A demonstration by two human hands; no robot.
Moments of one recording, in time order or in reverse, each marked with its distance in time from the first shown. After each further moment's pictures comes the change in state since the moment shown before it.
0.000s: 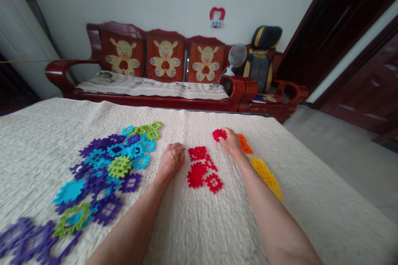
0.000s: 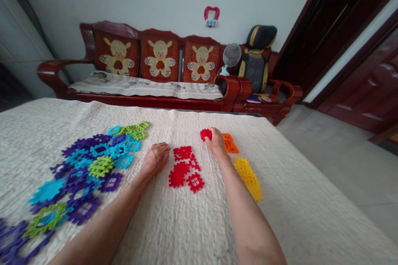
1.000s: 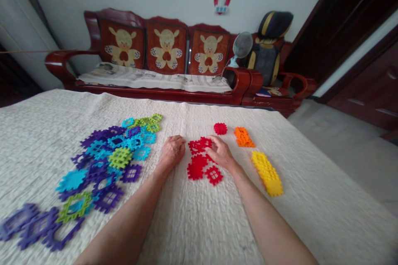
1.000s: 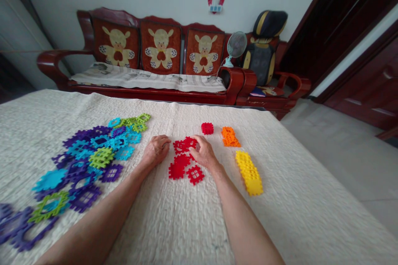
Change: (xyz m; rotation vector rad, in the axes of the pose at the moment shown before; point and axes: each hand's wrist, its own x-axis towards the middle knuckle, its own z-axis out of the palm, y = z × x) left_hand 0.000 -0.001 -0.001 -0.025 -0.015 0.006; right_hand -0.066 -0.057 0.005 0.314 -0.263 -0.091
